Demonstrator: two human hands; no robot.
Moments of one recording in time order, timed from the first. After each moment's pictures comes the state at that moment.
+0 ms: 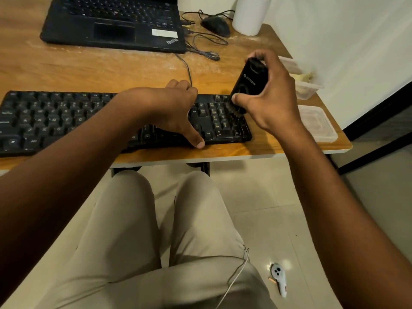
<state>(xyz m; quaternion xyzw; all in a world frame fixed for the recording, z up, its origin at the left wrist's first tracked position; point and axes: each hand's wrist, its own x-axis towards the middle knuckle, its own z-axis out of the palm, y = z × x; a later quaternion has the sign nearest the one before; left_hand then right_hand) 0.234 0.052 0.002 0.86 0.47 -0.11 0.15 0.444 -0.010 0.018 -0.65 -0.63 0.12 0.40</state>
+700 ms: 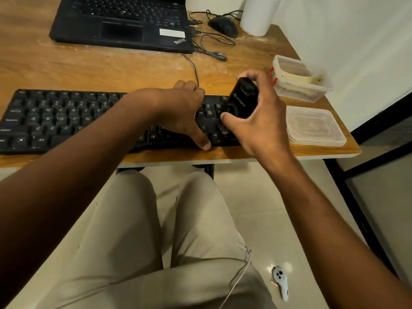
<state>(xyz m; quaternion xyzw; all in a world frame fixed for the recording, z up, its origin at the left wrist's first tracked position) 0.233 0.054 0.002 0.87 0.46 -0.11 0.15 0.409 -0.036 -0.006 -0.66 -0.62 0.13 0.41</state>
